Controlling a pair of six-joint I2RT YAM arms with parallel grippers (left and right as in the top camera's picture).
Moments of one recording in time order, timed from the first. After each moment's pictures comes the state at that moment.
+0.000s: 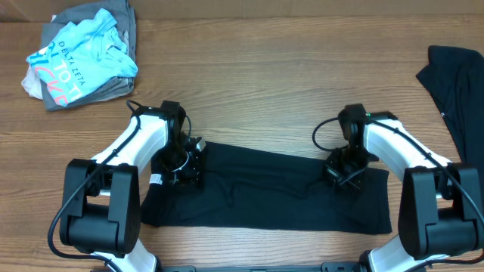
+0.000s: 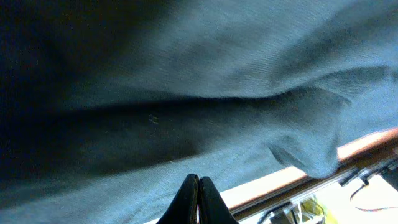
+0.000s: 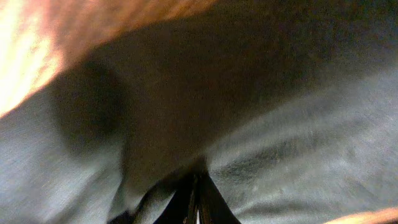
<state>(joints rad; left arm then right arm) -0.16 1.82 1.08 -1.12 0.42 -0.08 0.09 1.76 0.97 -1.03 -0.15 0.78</state>
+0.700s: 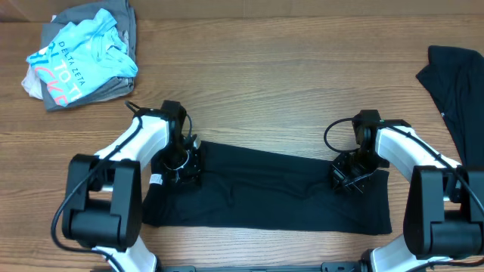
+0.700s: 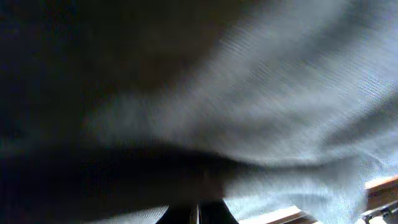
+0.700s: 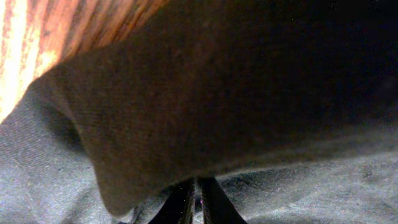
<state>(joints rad) -0.16 1.86 1.07 -1.03 0.37 -0.21 0.00 1.75 0.92 -0.97 -0.25 0.78</state>
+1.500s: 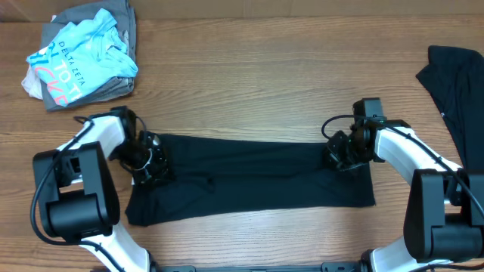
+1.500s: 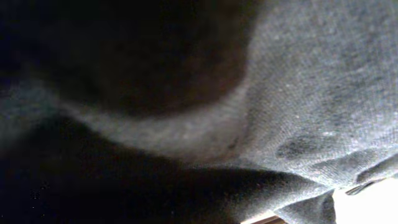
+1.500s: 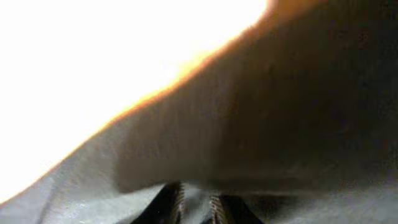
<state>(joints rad) 0.20 1.93 1.07 -1.02 0.44 -0.24 0.01 1.73 0.92 -0.64 -0.32 0.74</state>
